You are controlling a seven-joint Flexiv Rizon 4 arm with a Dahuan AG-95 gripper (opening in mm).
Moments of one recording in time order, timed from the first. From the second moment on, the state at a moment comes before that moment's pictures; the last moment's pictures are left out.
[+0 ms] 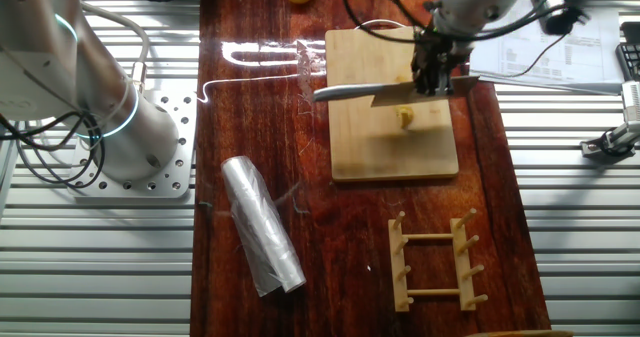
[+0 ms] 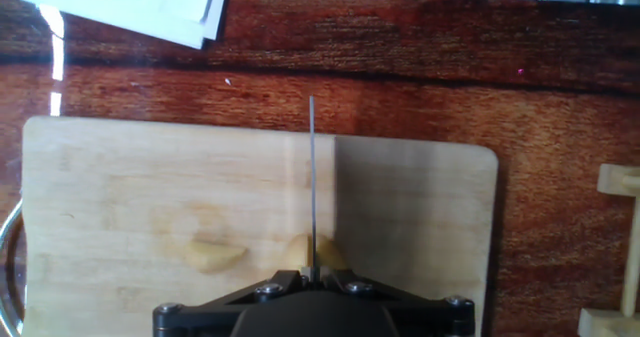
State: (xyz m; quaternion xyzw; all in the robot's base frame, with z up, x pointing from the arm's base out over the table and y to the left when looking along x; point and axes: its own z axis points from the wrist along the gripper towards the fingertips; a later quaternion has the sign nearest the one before) arm 0.530 0.064 0.124 0.06 -1.00 -0.01 0.06
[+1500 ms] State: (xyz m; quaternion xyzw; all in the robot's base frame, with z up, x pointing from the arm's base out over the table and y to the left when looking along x) arm 0.532 0.114 0.122 -0.02 -1.00 -0.03 0.05
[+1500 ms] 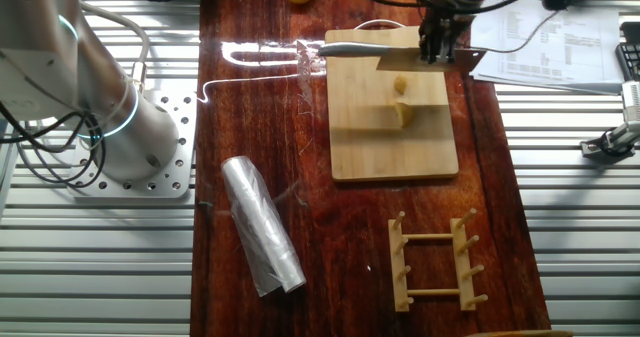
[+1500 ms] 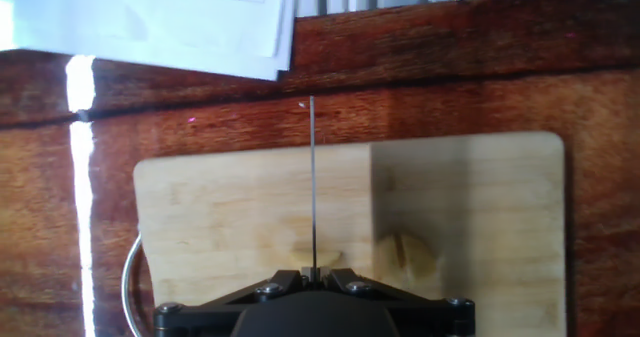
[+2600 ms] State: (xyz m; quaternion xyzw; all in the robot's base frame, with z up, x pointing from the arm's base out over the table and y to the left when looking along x) arm 0.526 0.122 0.110 -0.02 -1.00 -0.02 0.05
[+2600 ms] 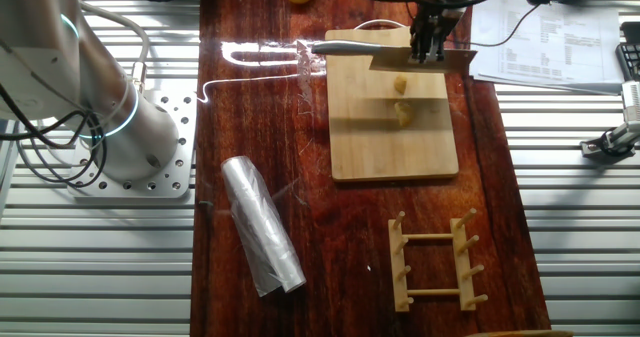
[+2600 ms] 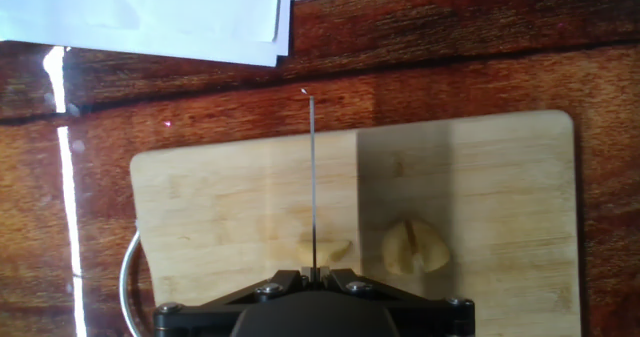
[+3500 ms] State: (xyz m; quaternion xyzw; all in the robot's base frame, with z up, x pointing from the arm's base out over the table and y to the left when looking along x) arm 0.524 0.117 0.108 -0.02 -1.00 -0.02 0.05
